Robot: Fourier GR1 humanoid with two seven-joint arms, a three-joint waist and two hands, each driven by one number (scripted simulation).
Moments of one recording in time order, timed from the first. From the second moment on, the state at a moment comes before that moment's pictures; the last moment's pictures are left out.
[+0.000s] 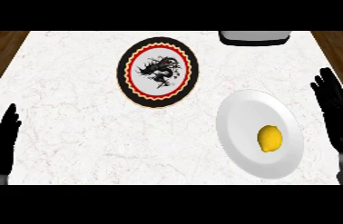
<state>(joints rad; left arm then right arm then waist) 0.06 0.56 -0.03 -1.39 0.18 0.39 0.15 -0.07 -0.57 0.09 -1.57 -0.36 -0.27 0.01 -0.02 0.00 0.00</state>
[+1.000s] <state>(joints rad) 0.07 0.55 -0.15 -1.48 0.09 0.28 -0.11 0.13 -0.05 0.08 -1.88 -0.04 -1.21 -0.32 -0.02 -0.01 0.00</state>
